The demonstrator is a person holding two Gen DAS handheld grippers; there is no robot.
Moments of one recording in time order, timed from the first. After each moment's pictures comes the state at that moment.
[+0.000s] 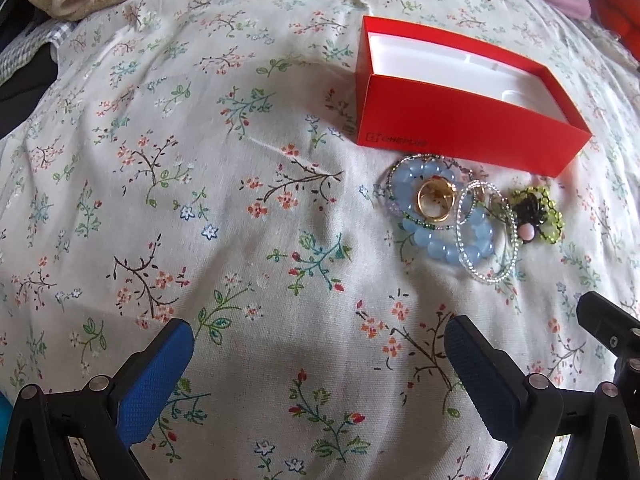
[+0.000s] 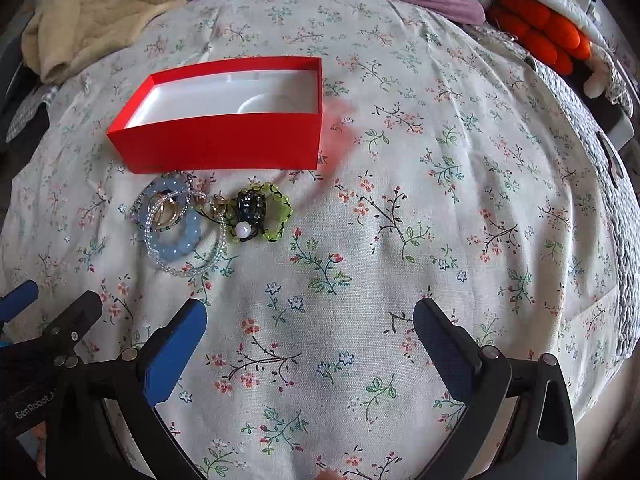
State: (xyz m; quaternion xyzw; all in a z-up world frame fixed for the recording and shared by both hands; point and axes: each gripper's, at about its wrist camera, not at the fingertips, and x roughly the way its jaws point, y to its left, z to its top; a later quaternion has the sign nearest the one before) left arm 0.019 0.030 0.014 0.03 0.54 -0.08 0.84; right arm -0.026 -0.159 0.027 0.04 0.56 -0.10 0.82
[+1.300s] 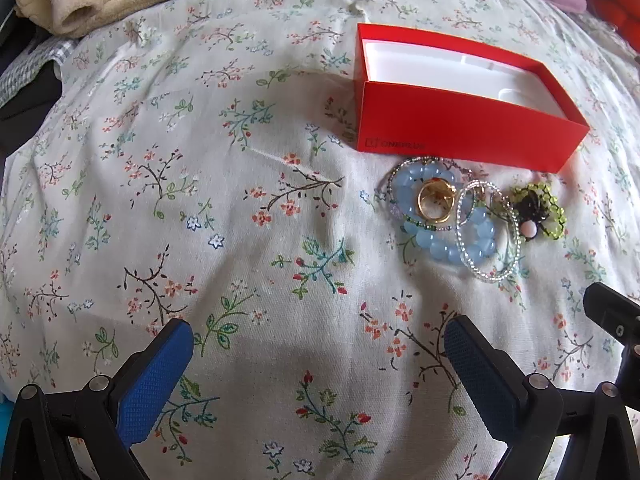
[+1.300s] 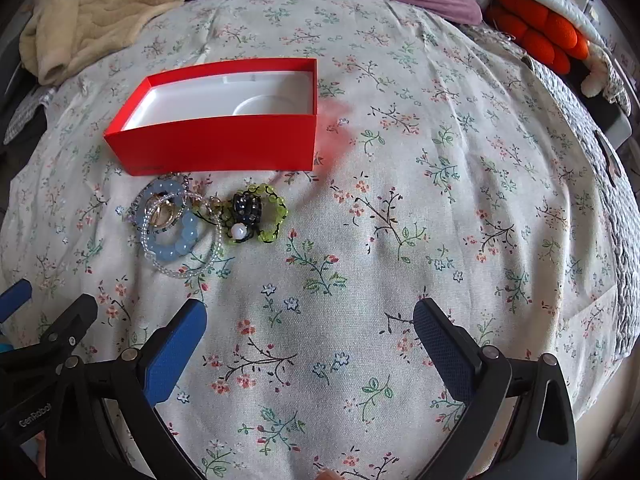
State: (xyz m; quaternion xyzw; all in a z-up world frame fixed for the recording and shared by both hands) left arm 0.015 0.025 0.016 0.05 0.53 -0.07 0.84; right arm -0.026 -0.159 0.027 0.04 0.56 -0.10 0.82
